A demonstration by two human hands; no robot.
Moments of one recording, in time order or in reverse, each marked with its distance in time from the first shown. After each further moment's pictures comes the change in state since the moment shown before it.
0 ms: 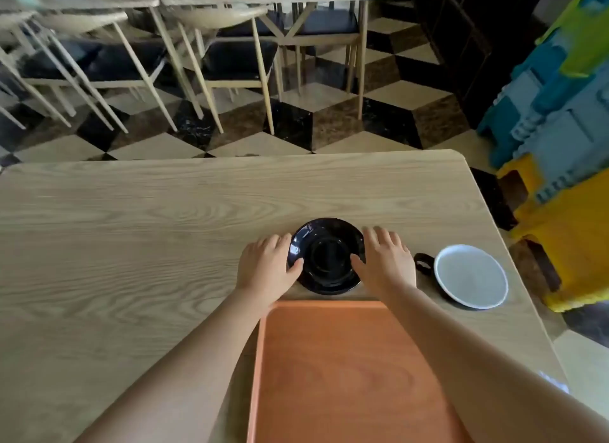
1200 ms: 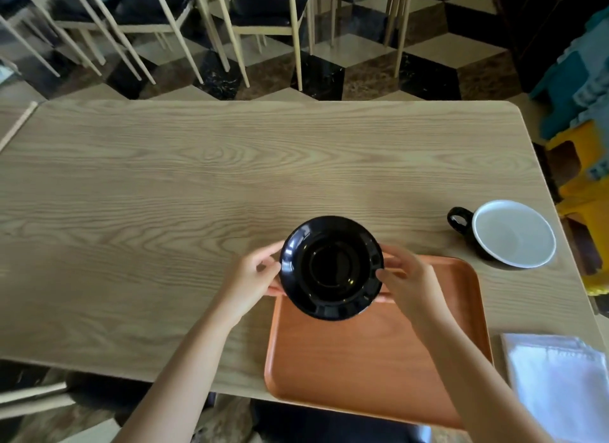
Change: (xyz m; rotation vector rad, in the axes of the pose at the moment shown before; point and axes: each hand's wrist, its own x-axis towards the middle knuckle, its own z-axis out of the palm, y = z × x) left_hand -0.115 -0.019 -0.011 -1.111 -0.225 -0.590; right_hand -0.096 0.001 0.027 1.152 -0.211 0.321
